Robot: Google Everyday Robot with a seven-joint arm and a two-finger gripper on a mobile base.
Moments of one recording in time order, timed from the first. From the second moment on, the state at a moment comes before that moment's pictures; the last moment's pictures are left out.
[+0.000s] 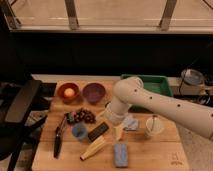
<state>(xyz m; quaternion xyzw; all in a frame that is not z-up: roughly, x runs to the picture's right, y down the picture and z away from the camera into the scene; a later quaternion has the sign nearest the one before) 0.010 0.192 0.689 -0.34 -0.30 -0.25 0.86</state>
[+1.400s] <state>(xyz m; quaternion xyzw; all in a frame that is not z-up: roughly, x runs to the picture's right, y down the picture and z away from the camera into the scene) -0.003 0.207 0.785 -0.38 -0.25 -0.21 0.87</state>
